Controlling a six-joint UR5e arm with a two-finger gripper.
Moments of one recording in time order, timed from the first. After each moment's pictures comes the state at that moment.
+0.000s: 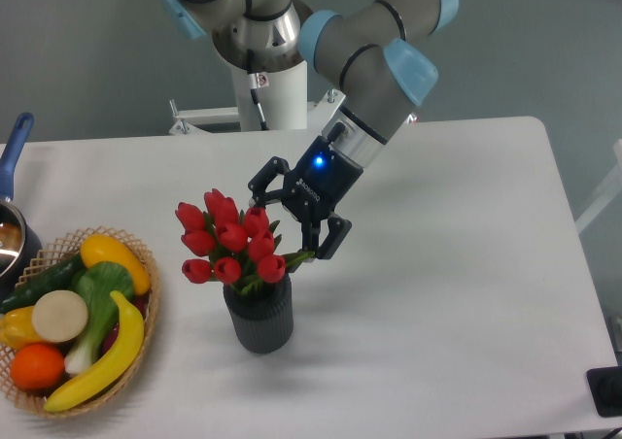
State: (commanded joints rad) arm 2.62 -1.77 -1.91 -0.84 0.61 1.37
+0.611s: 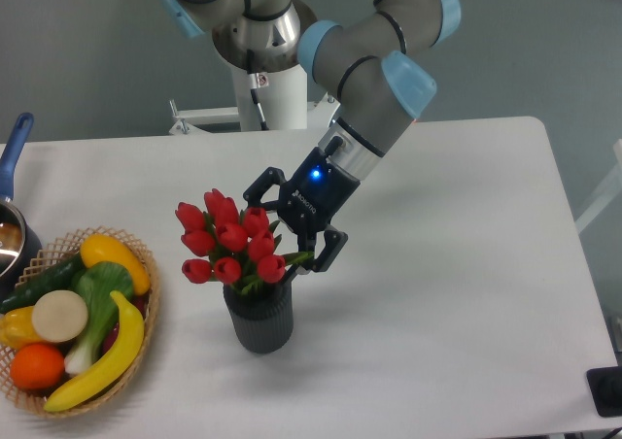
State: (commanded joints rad) arm 2.59 -1.80 -1.90 -0.83 0.61 1.37
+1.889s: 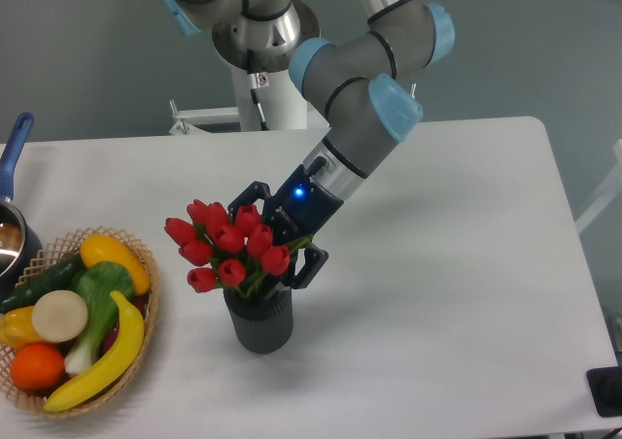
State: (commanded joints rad) arm 2.55 -1.84 -1.87 -0.83 0.61 1.37
